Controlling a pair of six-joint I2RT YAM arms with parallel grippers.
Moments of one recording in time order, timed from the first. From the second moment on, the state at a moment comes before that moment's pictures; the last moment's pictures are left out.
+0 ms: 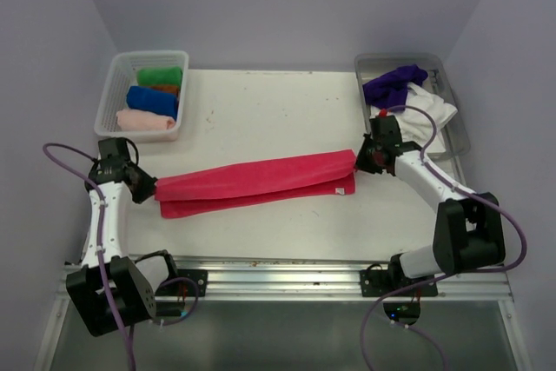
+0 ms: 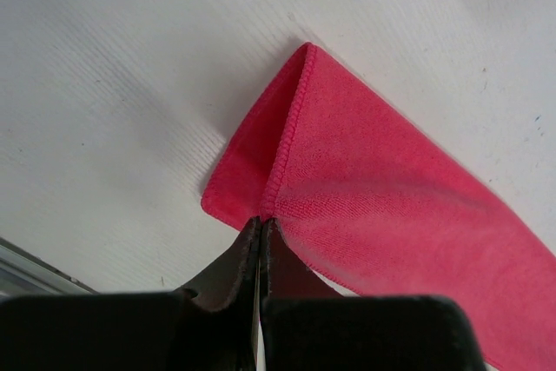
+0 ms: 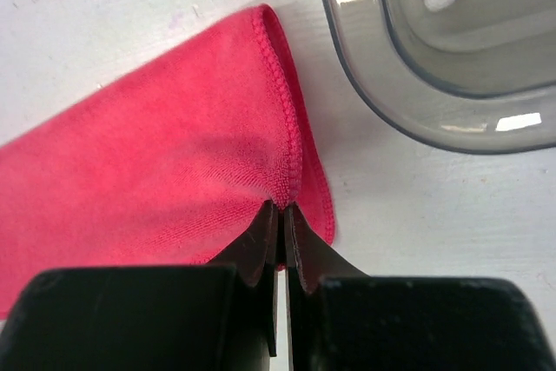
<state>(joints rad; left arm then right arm) 0.33 1.06 0.81 -0.83 -0.04 -0.61 0.20 1.43 0.91 -0.44 0.03 0.56</state>
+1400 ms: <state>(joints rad) 0.31 1.05 0.76 -0.81 -0.08 -0.68 0.28 1.38 0.86 -0.49 0.10 0.55</state>
